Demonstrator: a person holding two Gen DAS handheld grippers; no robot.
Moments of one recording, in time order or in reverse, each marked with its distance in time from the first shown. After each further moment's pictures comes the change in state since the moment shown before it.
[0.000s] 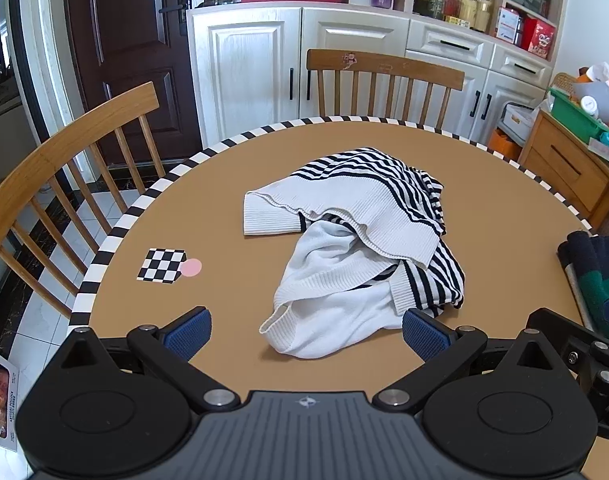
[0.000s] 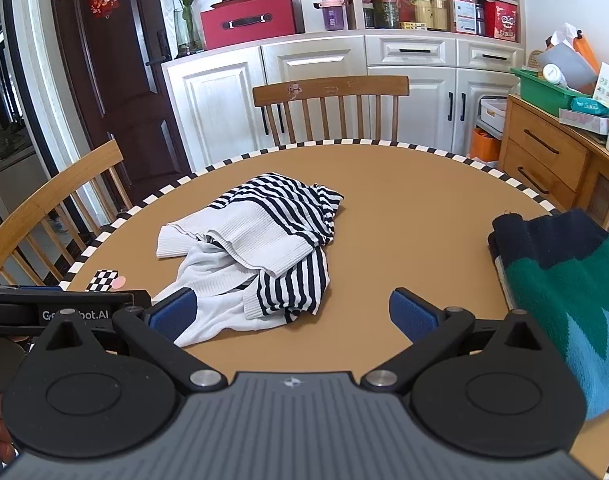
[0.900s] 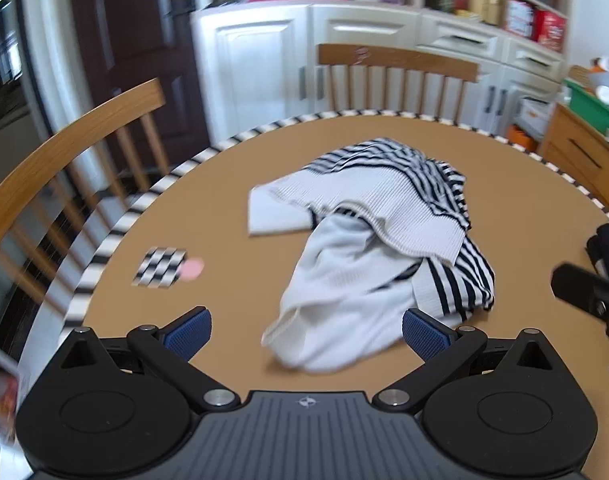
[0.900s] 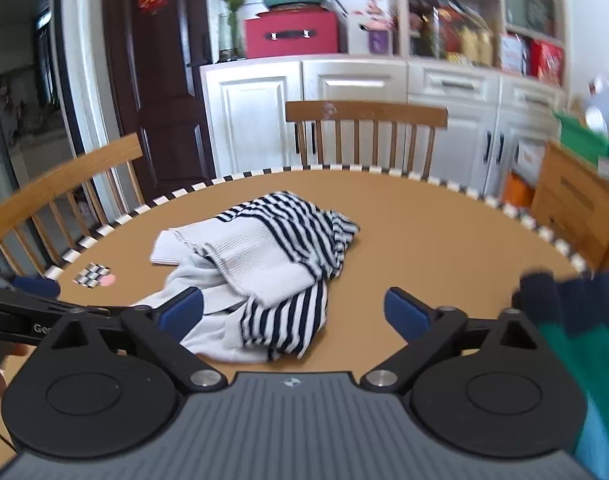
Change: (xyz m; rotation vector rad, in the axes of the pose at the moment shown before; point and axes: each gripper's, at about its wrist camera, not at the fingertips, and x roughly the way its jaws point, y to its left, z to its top) left arm 0.050 0.006 -0.004 0.044 -0.029 0.021; right arm 0.048 -0.013 0.010 -0.189 -0.063 0.059
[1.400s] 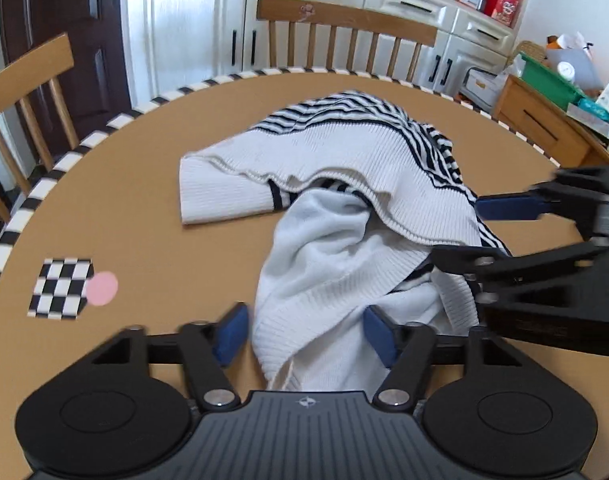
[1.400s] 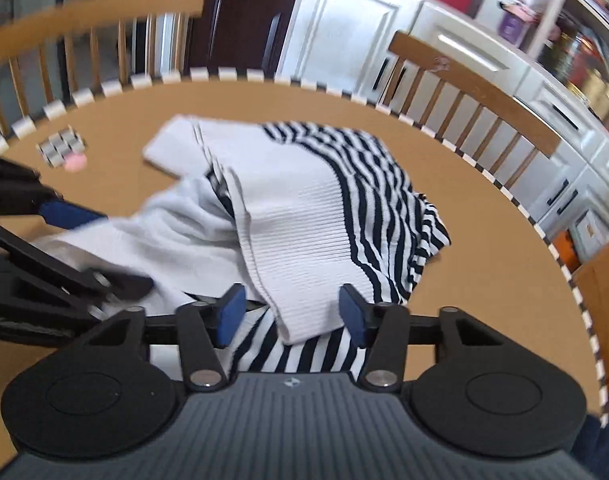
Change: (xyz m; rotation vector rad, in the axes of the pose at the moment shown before) left arm 0.096 0.022 0.001 0.037 0.077 -0.240; right arm 0.151 0.058 0.018 -0.414 0.281 0.046
